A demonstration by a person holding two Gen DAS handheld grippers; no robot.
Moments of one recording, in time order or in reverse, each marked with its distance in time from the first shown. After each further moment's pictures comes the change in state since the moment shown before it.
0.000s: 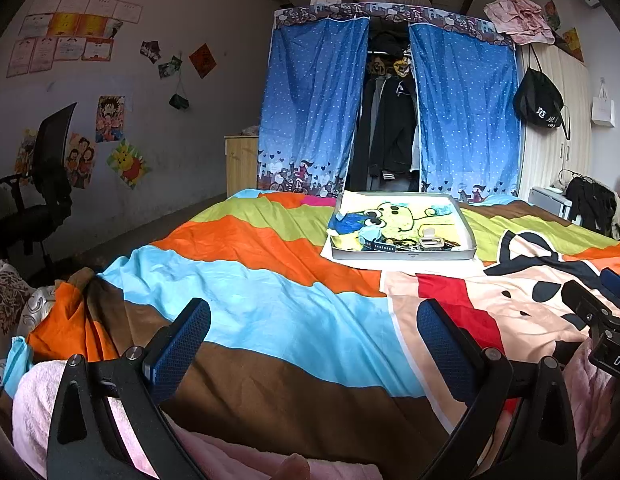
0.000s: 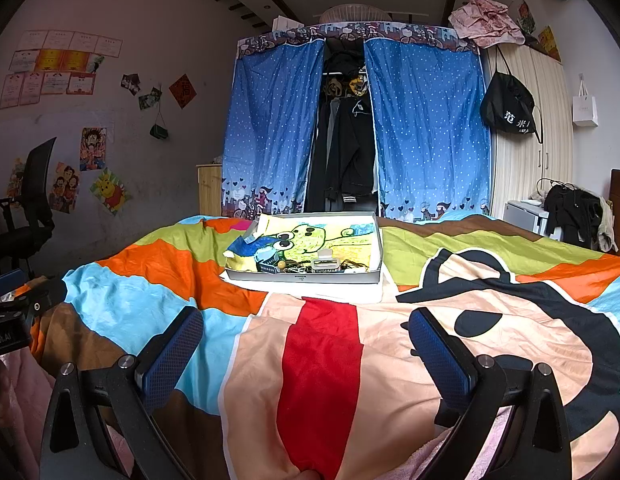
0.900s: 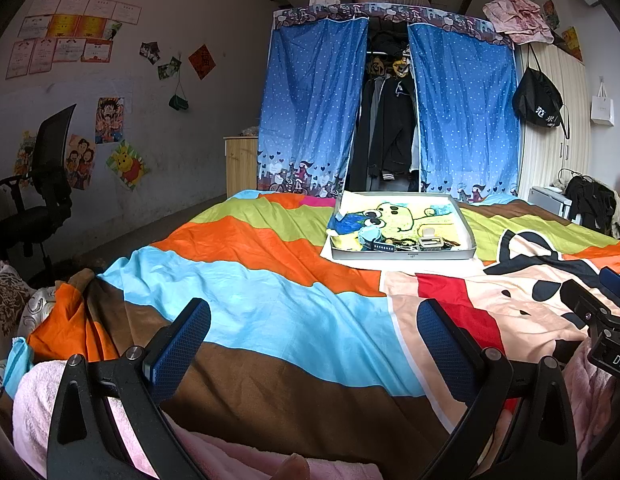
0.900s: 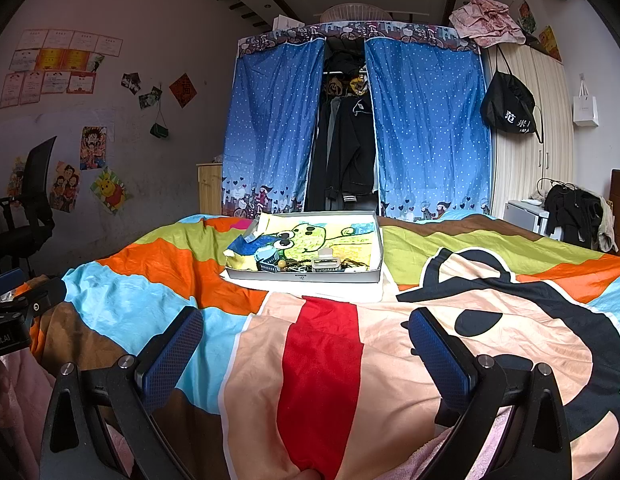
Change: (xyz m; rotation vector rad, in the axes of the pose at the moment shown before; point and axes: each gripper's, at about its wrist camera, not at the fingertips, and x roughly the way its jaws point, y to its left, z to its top) left arm 0.001 0.001 -0.001 0.003 -0.001 -0.001; right arm -0.001 0.001 0.000 -0.001 0.002 0.000
